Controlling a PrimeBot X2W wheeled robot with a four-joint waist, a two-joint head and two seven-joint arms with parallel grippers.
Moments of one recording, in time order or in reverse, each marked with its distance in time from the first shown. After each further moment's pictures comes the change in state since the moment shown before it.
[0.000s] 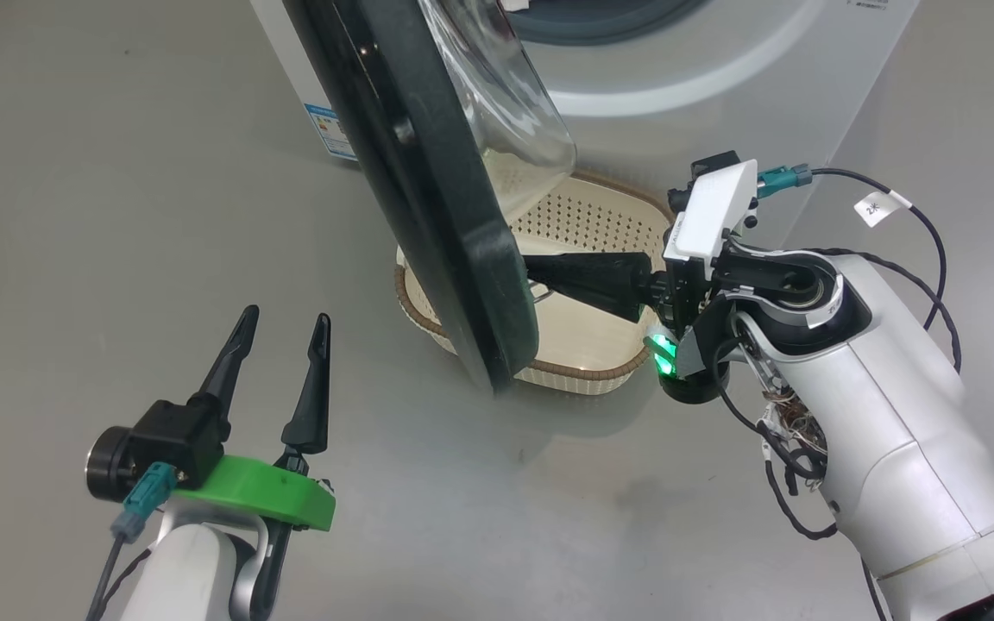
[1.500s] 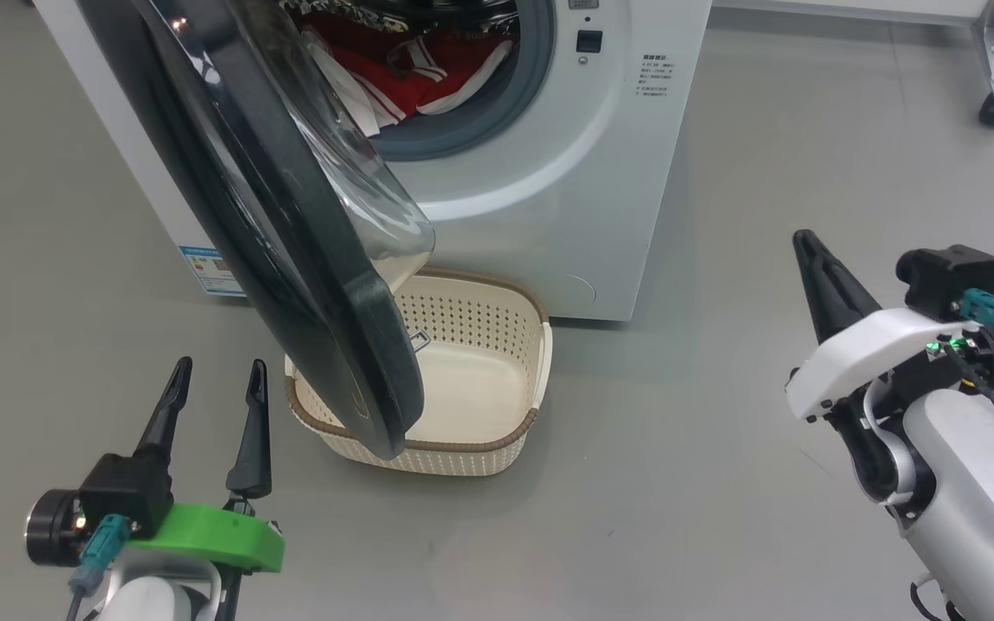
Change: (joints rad) left arm 0.108 0.003 0.126 -0.029 0.075 0.009 0.000; right arm 0.288 -0.334 0.142 -0.198 -0.986 0.067 -0.952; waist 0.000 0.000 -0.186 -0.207
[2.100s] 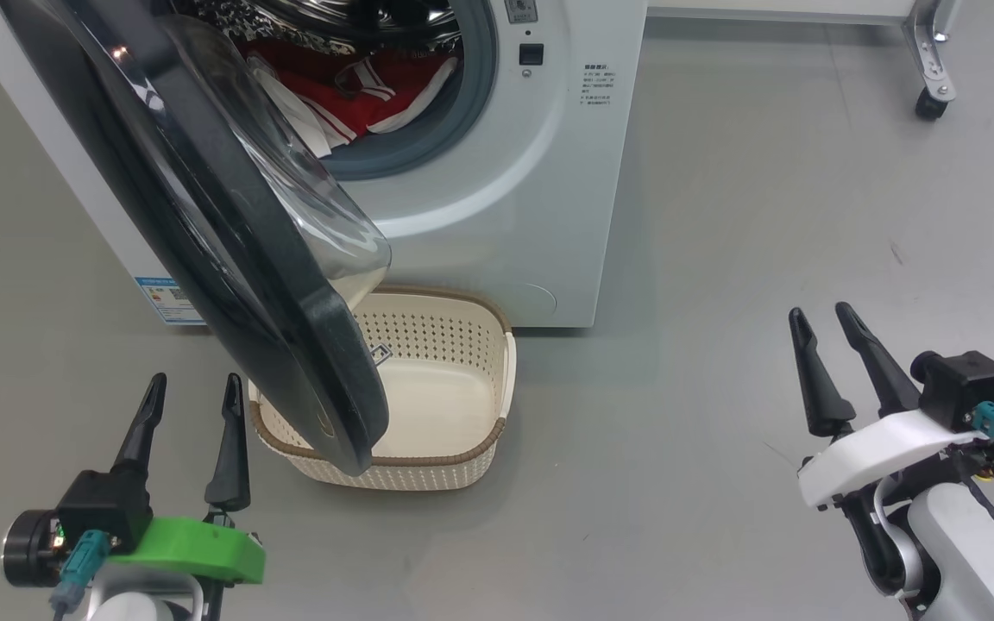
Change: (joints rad) left arm 0.034 0.000 0.049 -0.009 0.016 0.000 0.000; right arm 0.211 0.004 -0.079 -0.074 -0.095 -0.051 -0.143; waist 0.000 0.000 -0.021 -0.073
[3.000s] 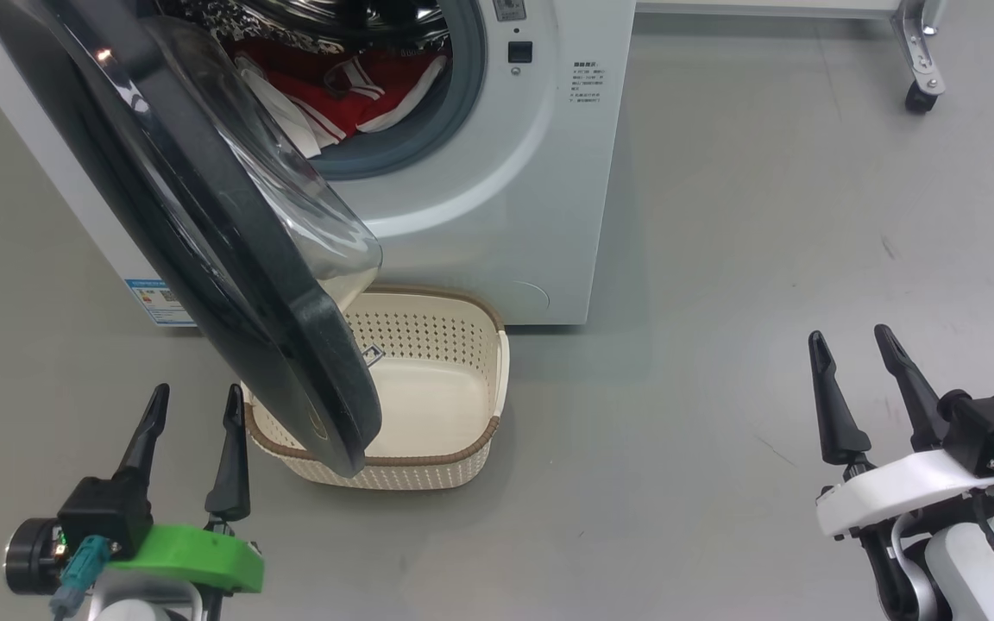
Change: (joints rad) left arm 0.007 0.000 0.006 0.021 -0.001 -0.012 0.000; right arm 0.138 0.067 -0.174 -0.075 -0.160 -0.007 -0.001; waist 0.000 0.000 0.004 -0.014
